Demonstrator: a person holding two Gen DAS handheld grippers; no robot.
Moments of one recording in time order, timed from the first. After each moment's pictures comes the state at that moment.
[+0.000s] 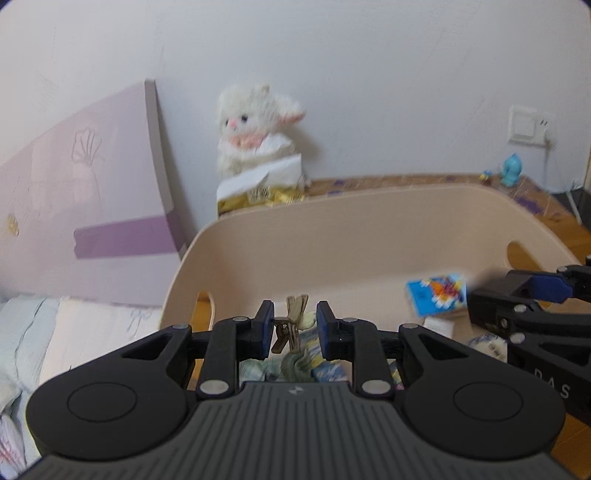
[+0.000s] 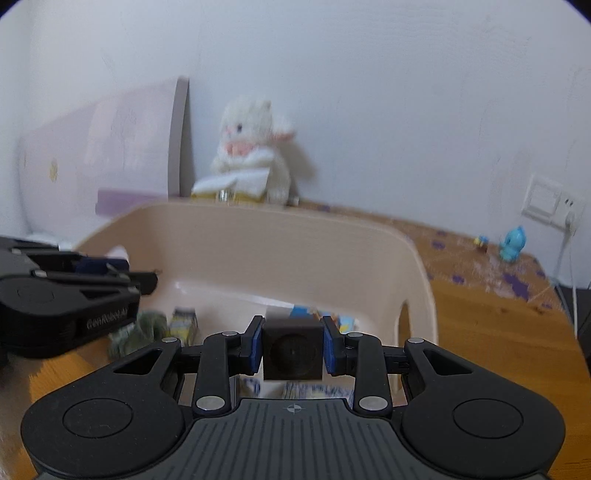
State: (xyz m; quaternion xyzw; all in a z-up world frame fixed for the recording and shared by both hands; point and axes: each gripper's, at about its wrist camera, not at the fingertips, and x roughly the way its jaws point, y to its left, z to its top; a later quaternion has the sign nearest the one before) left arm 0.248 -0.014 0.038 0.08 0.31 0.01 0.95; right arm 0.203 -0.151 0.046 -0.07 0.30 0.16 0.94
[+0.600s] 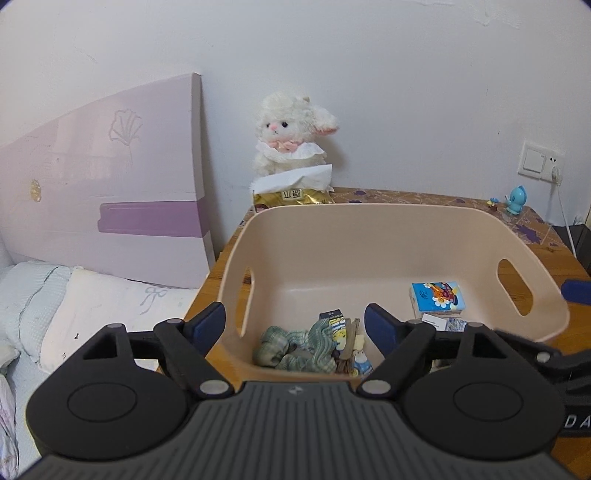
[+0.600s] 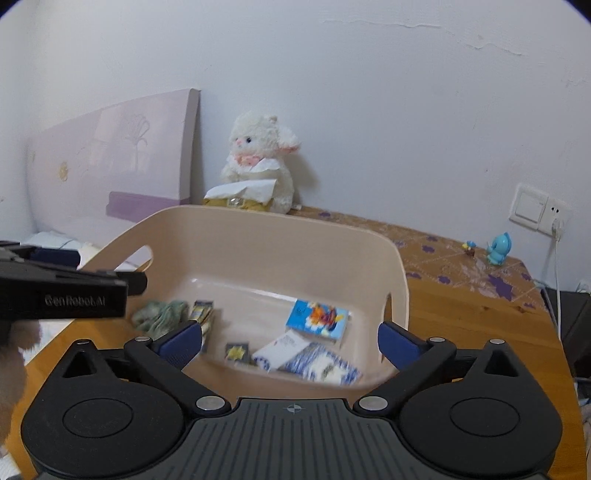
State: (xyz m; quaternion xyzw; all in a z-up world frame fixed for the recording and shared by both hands) left arm 0.191 0.014 0.069 0.02 0.29 0.04 0.96; right arm 0.146 -0.162 0.079 -0.06 0.29 0.16 0.94
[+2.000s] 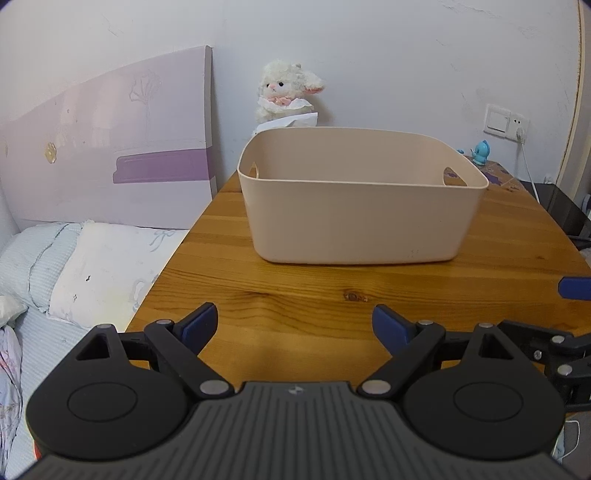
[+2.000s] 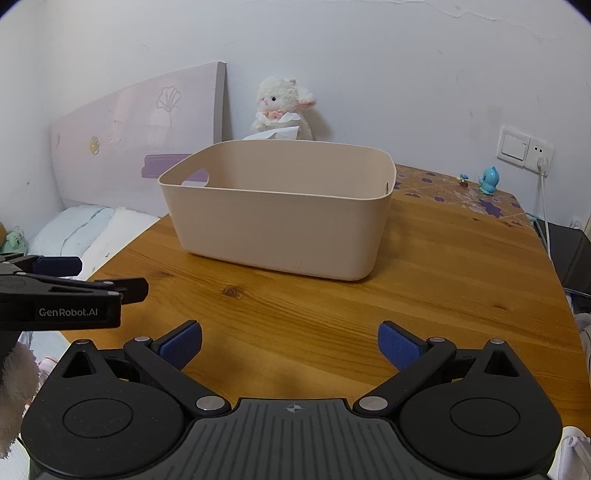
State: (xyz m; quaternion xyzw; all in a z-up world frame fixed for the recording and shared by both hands) left arm 0.038 0.001 0.041 0.01 0.33 0.03 0.94; right arm 0.007 -0.198 0.061 -0.04 0.34 0.18 0.92
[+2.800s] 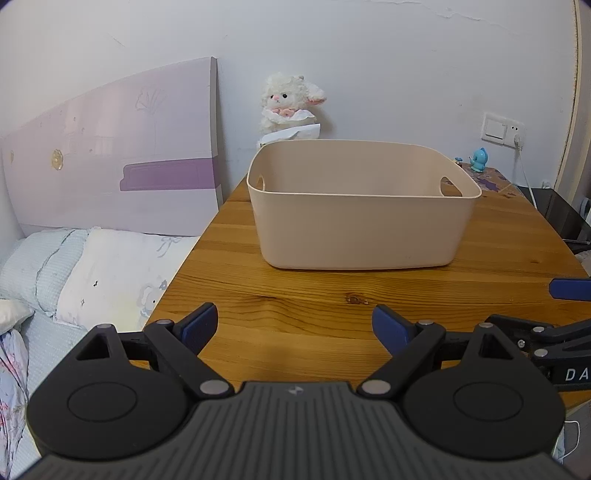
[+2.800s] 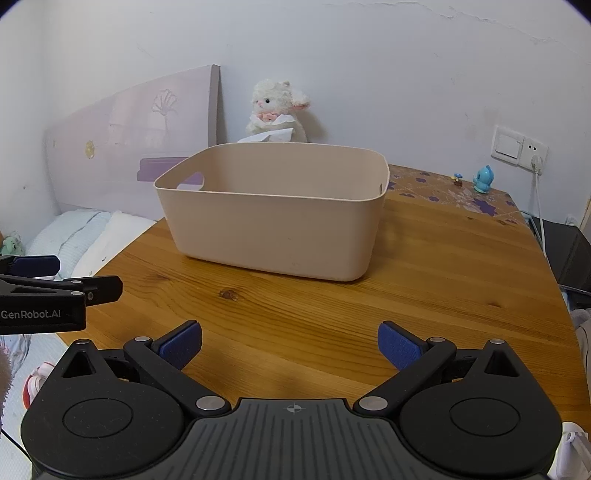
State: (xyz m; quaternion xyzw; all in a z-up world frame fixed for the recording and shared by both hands) left arm 0.021 0.004 0.055 0.02 0.32 0.03 0.95; right arm 0.010 -0.202 0.061 -0.03 0.34 0.17 0.93
